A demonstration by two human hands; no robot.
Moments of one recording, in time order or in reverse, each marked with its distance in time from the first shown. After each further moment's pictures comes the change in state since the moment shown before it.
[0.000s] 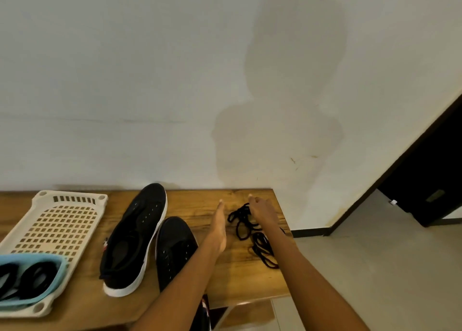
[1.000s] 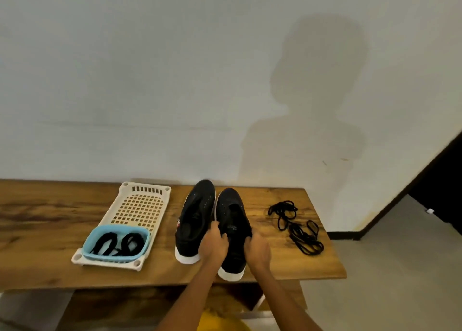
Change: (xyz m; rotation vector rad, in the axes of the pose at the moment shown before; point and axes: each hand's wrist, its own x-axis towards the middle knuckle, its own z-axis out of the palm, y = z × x) left_hand -0.096 -0.021 -0.150 1.015 0.377 0.325; right_hand -0.182 -0.044 0.101 0.013 0.103 -0.113
